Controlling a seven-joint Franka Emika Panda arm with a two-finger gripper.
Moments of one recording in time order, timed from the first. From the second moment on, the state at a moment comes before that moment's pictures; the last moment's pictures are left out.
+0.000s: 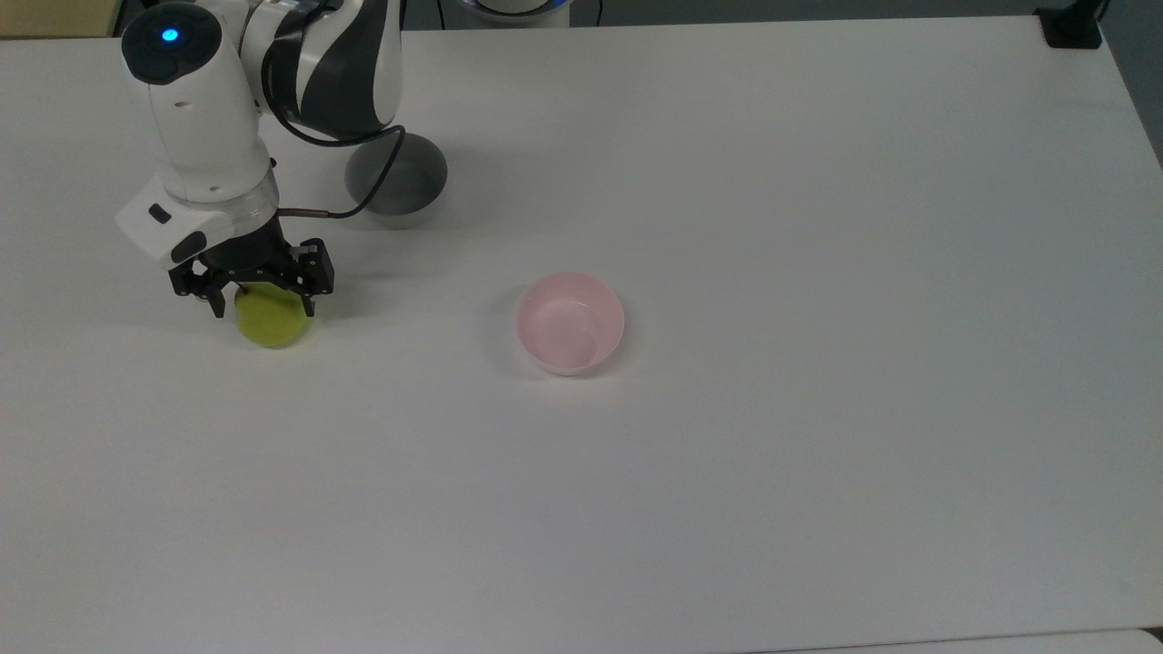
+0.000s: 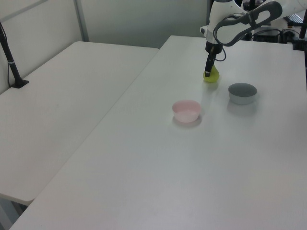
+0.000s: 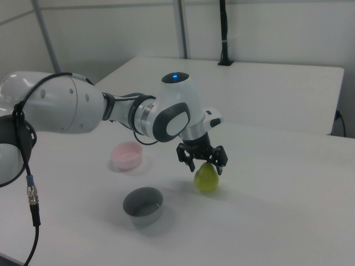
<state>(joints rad) -0.26 0.47 -0.03 -1.69 -0.06 2.35 -0.36</state>
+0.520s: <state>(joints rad) -0.26 0.42 -0.03 -1.66 -0.06 2.31 -0.36</state>
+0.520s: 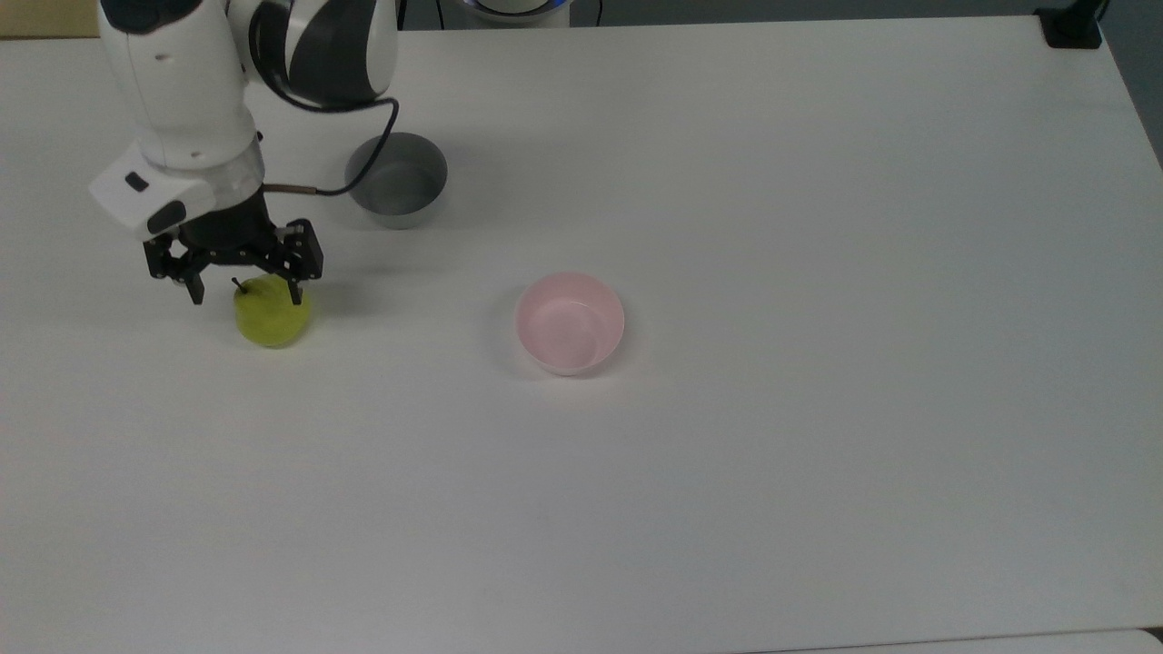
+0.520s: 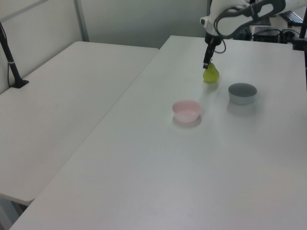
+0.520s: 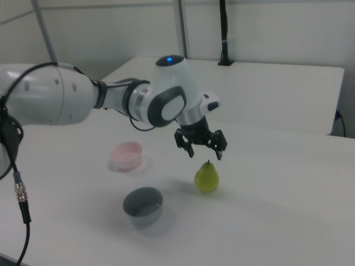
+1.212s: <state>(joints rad) -0.15 0.02 -0.02 -1.65 -0.03 1.71 -0.18</state>
